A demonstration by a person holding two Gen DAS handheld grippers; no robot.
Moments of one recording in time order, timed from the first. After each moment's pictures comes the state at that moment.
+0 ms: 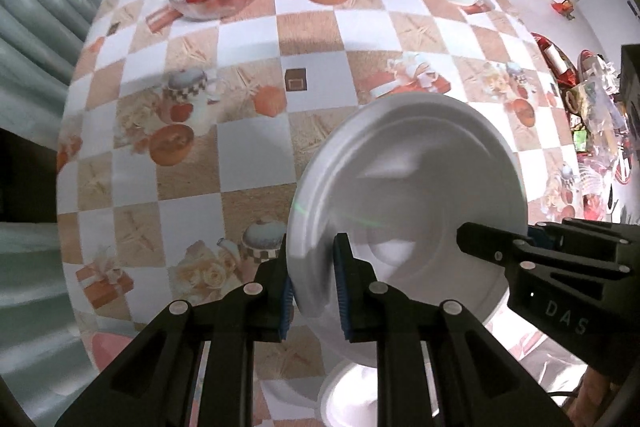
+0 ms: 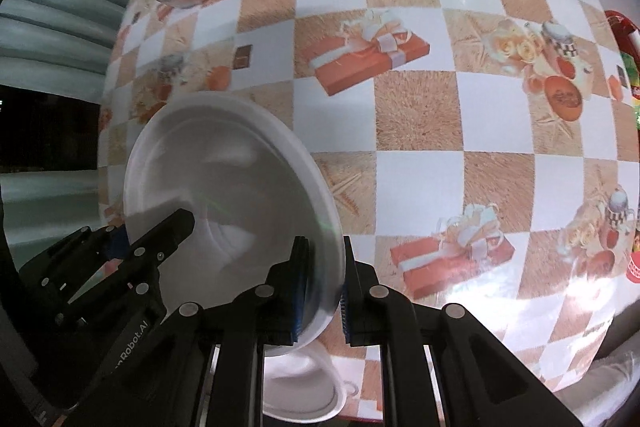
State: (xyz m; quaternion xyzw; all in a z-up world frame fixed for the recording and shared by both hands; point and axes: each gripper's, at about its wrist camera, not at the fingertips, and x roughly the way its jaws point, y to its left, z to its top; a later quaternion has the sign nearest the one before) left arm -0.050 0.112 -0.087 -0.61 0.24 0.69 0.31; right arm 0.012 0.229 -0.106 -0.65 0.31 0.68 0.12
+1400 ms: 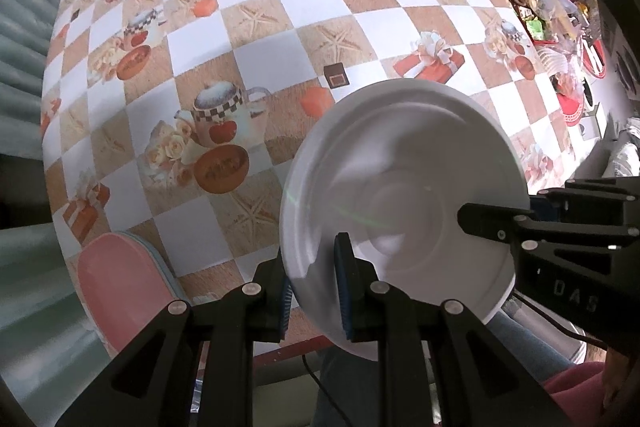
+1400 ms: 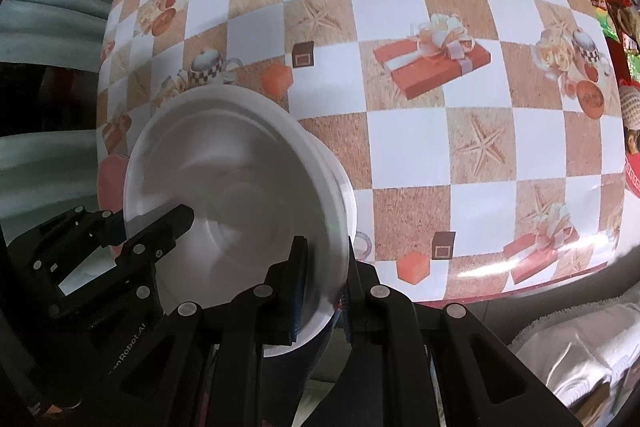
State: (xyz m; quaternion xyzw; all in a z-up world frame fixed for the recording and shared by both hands) left arm 0.048 0.058 -0.087 -0.63 0.33 0.61 0.37; right arm 0.127 0.154 -0.092 -0.68 0.35 0.63 0.15
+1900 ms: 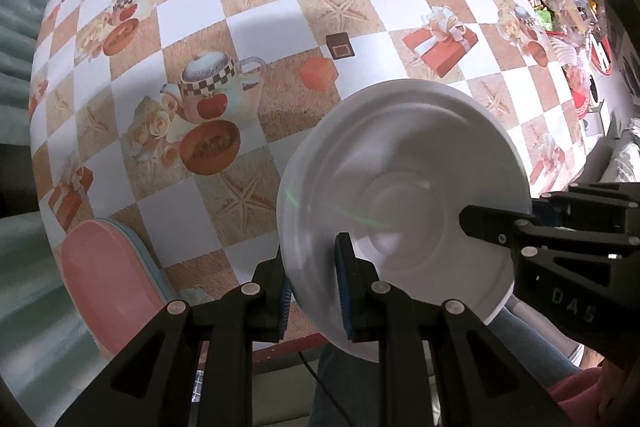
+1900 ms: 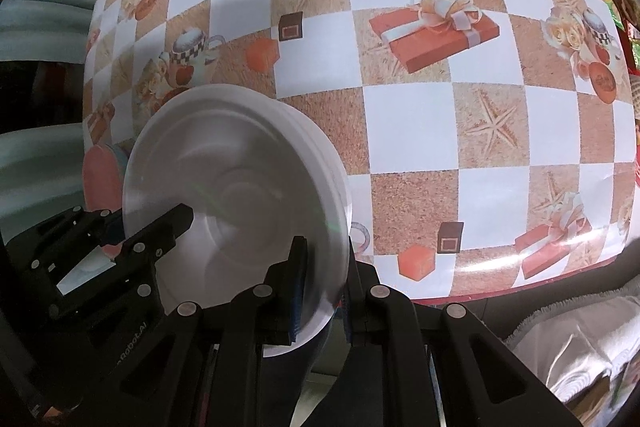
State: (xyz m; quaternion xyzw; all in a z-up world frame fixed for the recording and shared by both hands) left arm 0.050 0.056 -0.112 -0.65 0.33 0.59 0.35; right arm 0.131 0.149 -0.116 -0.70 0.35 0.61 0.15
